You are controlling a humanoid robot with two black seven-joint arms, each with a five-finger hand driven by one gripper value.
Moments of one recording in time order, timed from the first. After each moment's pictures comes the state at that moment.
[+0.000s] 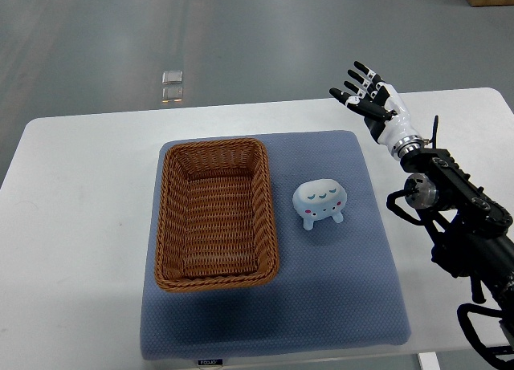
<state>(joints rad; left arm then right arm) -0.10 0.00 -0.12 -0.08 0.07 -0.06 -0.05 0.60 -0.02 1.25 0.76 -0.81 0.08 0.23</state>
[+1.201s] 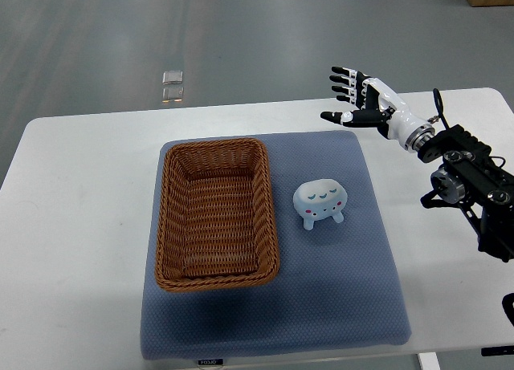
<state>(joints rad) -0.10 0.00 -0.12 -0.08 0.07 -0.06 -0.05 0.68 -0.22 0.98 0.77 -1.00 0.23 0.27</state>
